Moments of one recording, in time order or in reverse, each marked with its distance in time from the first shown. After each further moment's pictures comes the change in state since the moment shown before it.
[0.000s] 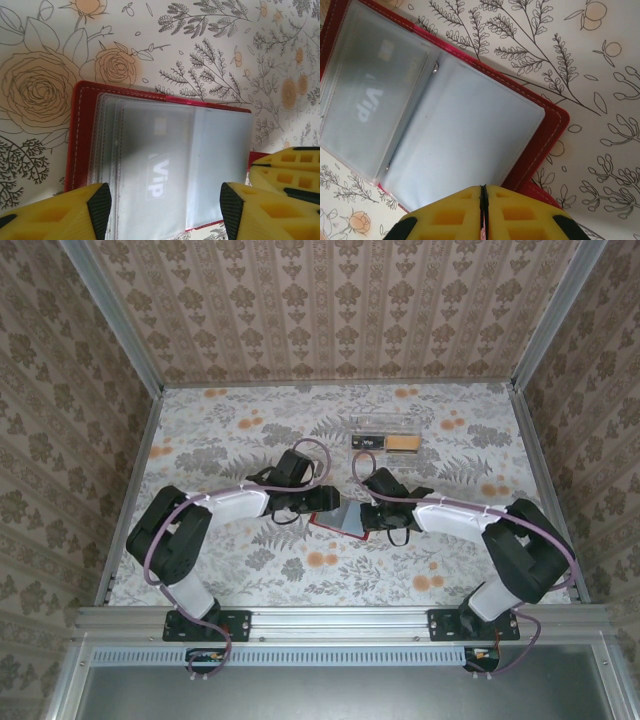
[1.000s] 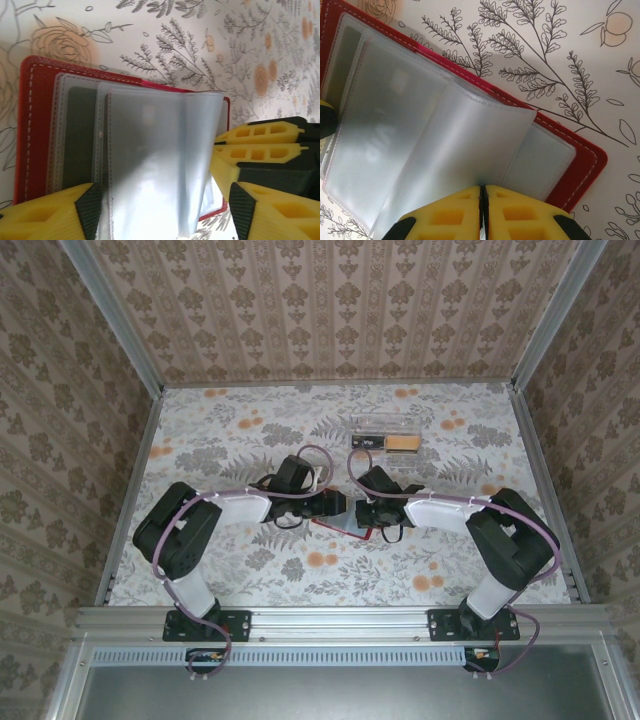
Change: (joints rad) left arm -0.008 0.049 -0.074 0.207 0.137 -0.032; right arm 0.001 0.091 0.037 0.048 0.000 0.037
